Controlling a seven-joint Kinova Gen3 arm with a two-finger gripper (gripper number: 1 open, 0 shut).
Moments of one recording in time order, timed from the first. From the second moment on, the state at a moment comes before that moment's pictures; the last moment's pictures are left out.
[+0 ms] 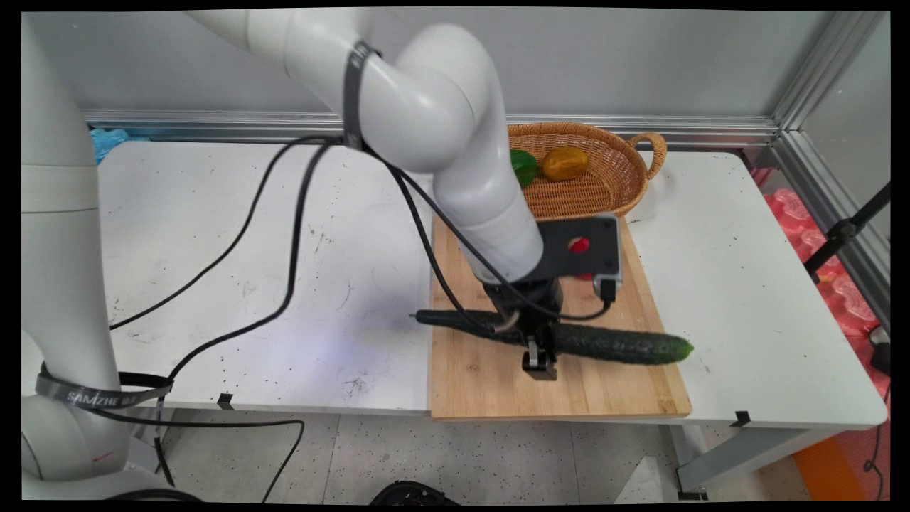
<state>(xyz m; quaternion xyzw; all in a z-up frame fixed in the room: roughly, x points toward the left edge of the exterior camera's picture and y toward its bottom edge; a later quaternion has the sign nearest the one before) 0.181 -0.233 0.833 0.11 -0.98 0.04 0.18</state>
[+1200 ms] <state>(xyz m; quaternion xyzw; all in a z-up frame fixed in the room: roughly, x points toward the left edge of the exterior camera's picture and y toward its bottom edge) 0.188 -0.234 0.777 0.08 -0.99 0.03 0.14</state>
